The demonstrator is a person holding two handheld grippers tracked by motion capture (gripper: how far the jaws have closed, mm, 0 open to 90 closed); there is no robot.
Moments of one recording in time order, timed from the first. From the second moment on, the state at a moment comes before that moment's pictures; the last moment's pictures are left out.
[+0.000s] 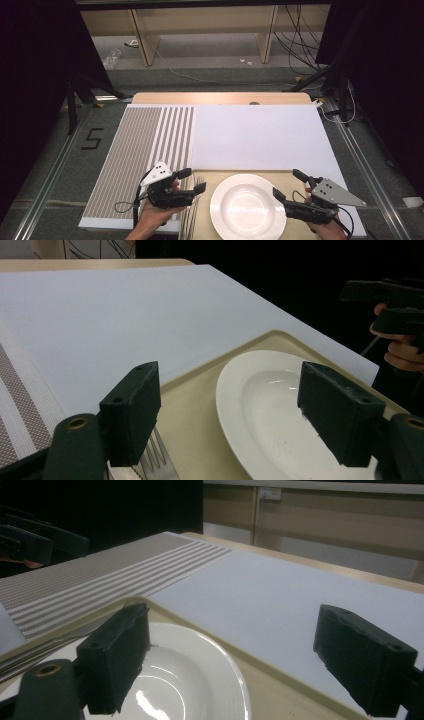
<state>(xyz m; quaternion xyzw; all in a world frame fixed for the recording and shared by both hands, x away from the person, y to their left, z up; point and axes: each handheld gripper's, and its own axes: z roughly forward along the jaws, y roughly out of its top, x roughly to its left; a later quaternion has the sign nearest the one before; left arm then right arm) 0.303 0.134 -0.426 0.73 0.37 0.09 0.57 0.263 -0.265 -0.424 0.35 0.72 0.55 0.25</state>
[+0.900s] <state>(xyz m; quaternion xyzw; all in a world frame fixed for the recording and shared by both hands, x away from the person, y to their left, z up) 0.293 0.152 -0.426 0.72 0.35 0.12 0.59 0.263 -0.265 -0.424 0.35 0.72 0.55 0.25</state>
